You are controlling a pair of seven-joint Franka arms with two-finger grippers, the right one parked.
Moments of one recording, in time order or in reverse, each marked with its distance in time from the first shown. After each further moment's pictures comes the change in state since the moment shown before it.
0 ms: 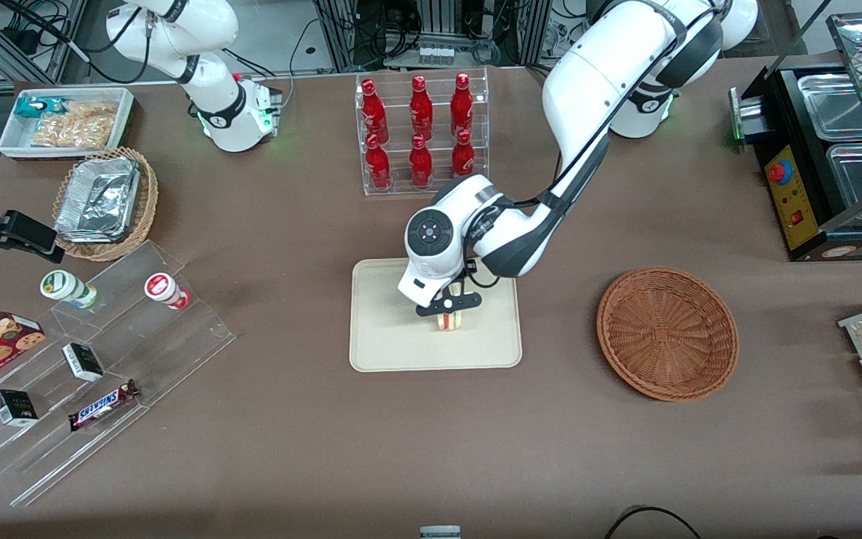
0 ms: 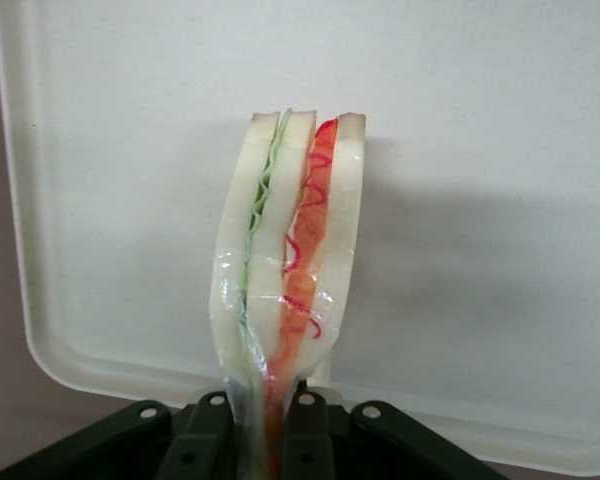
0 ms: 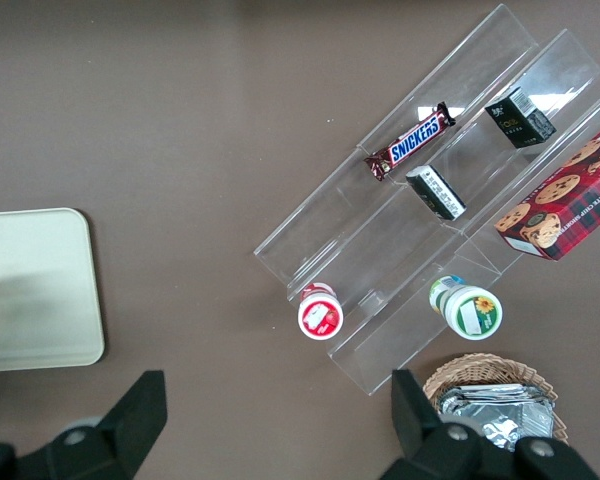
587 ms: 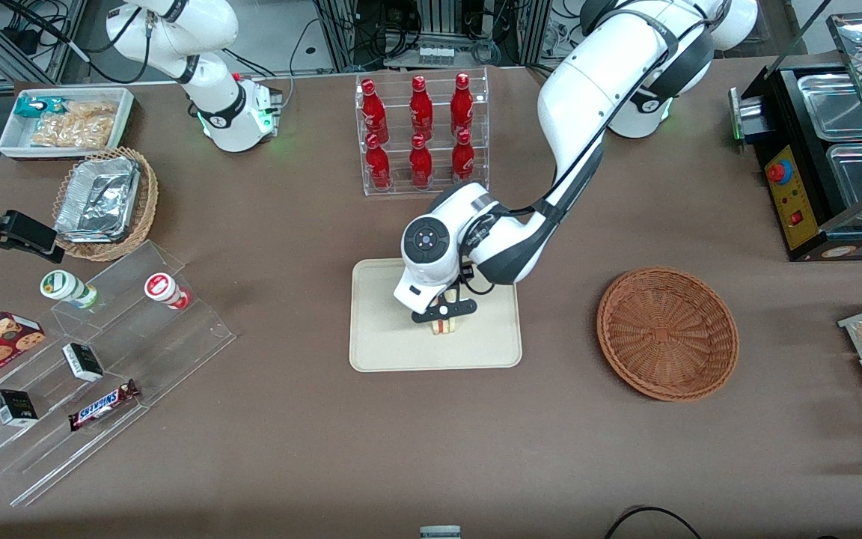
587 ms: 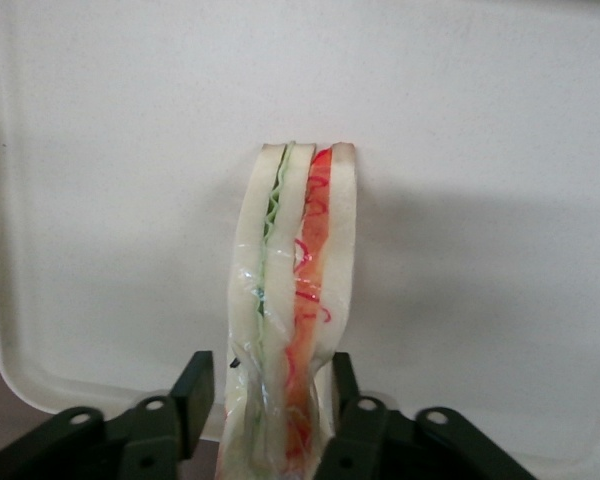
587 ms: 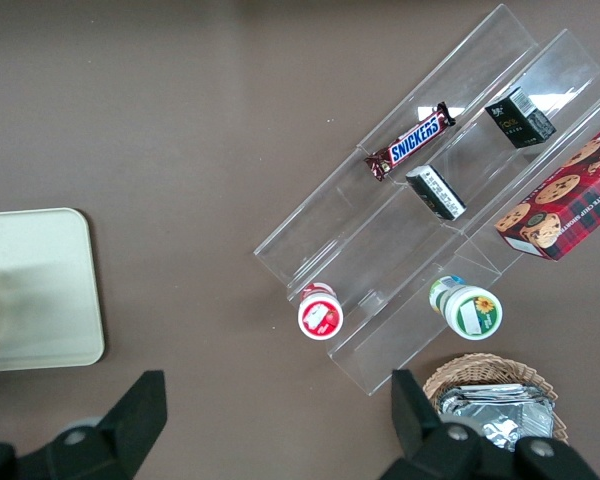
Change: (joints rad) arm -0.003 0.035 0.002 0.053 0.008 0.007 -0.001
